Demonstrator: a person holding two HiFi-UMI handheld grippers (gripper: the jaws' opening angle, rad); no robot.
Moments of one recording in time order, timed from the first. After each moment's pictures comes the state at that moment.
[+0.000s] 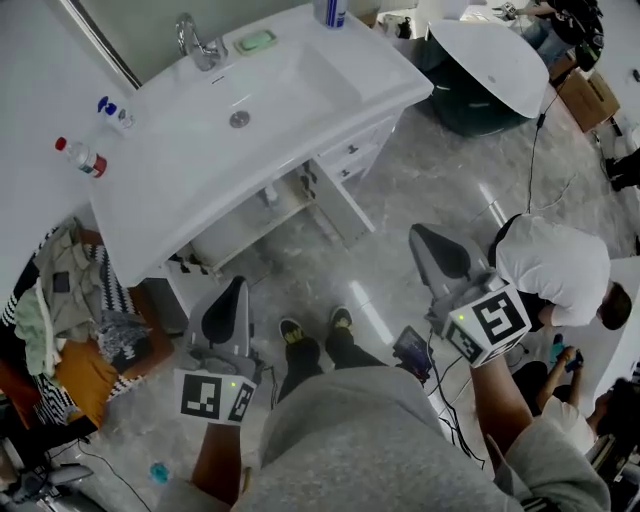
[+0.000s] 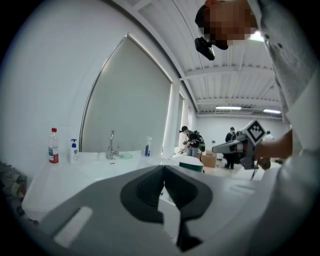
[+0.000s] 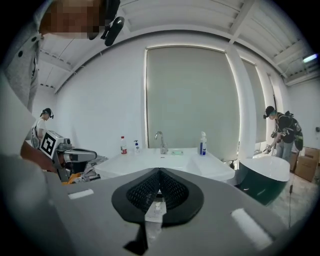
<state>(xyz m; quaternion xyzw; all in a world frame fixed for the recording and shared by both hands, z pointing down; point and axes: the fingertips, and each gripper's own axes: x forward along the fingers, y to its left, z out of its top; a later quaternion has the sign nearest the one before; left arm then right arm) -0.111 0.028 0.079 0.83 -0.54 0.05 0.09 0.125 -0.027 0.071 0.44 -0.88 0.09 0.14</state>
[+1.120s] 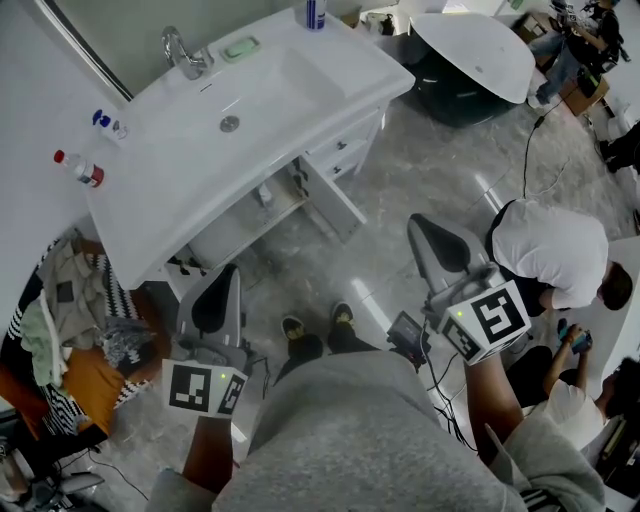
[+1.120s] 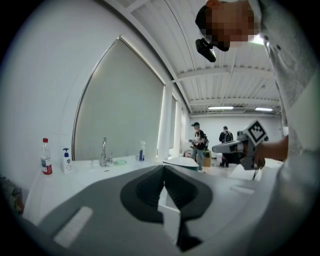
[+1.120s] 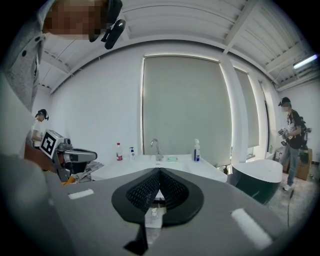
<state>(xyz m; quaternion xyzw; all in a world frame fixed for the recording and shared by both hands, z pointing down) -0.099 0.024 0.045 0.85 -0.52 0.05 0.06 0.138 -0.014 0.040 0.47 -0.87 0.07 0.11</state>
